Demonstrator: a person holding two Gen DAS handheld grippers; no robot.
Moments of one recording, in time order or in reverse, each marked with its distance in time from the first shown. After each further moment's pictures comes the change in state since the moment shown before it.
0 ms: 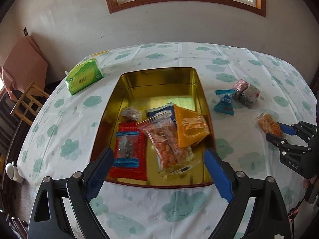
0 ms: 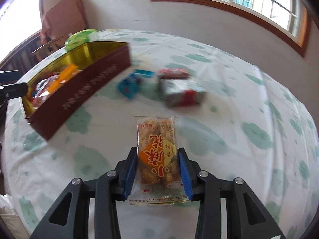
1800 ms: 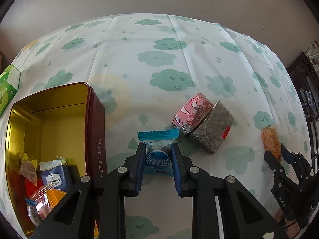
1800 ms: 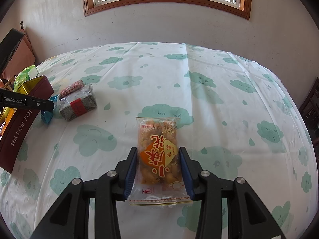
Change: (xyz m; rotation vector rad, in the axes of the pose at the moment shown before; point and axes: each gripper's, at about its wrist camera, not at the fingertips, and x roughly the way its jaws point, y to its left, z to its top) left arm 0.124 -0.108 0.100 0.043 0.262 -0.284; right arm -0.003 -0.107 -0.018 0.315 -0.019 -0.200
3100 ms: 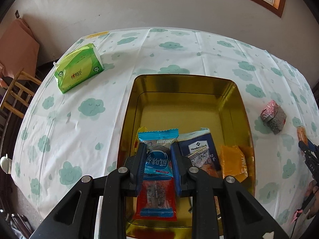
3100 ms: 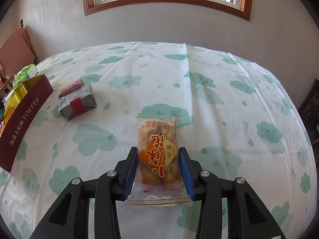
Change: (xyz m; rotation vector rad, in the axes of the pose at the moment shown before) left arm -0.084 0.158 -0.060 -0.127 -0.094 0.224; right arm 0.000 0.001 0.000 -0.003 0.000 -0.002
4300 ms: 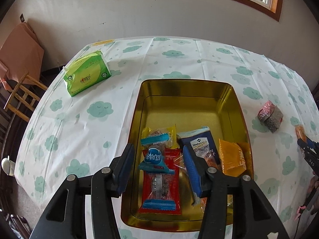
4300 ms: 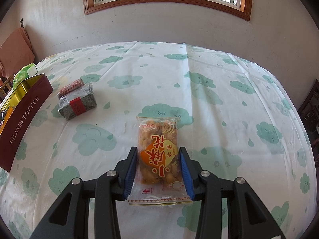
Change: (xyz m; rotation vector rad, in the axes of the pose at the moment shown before) left arm -0.027 0.001 -0.015 0.007 -0.085 0.013; right arm 0.000 0.000 0.000 -0.001 0.001 -0.001
